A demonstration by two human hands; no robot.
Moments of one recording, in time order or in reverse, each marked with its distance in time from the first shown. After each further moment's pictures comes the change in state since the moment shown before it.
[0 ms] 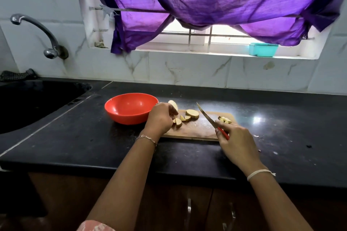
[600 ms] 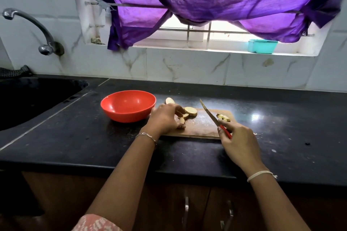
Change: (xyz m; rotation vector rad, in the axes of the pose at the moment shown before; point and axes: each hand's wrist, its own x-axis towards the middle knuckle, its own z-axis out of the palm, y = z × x) left_hand 0.001 0.008 0.008 0.126 -0.167 0.117; right_hand -0.004 0.004 -0.003 0.053 0.029 0.078
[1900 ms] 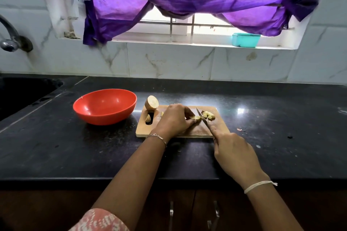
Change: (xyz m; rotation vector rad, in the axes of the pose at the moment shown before) left_hand 0.022 0.054 0.047 -0.101 0.036 0.132; right_hand -0.017 0.005 -0.022 -0.392 -0.234 -0.066
